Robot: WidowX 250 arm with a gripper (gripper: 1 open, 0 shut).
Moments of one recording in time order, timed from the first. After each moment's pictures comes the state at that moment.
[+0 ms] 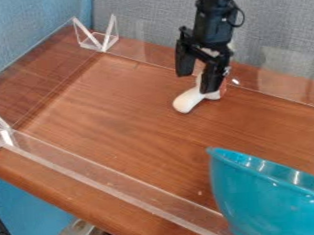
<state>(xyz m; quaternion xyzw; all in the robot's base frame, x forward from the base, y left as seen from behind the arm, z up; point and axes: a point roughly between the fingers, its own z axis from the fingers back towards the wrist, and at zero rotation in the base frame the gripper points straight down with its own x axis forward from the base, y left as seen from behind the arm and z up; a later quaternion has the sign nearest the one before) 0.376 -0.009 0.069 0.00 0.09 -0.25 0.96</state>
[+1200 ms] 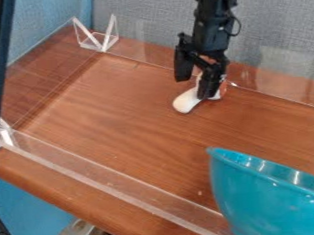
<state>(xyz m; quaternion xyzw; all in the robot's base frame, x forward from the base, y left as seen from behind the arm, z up) 0.383 -0.001 0.045 0.01 0.09 -0.26 0.96</state>
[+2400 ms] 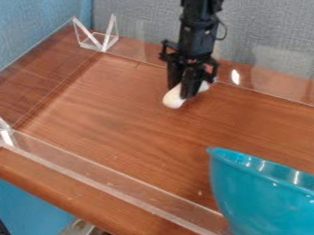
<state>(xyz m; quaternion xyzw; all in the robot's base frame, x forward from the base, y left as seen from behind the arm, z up) 0.371 0.002 0.051 0.00 0.10 -0.17 0.98</state>
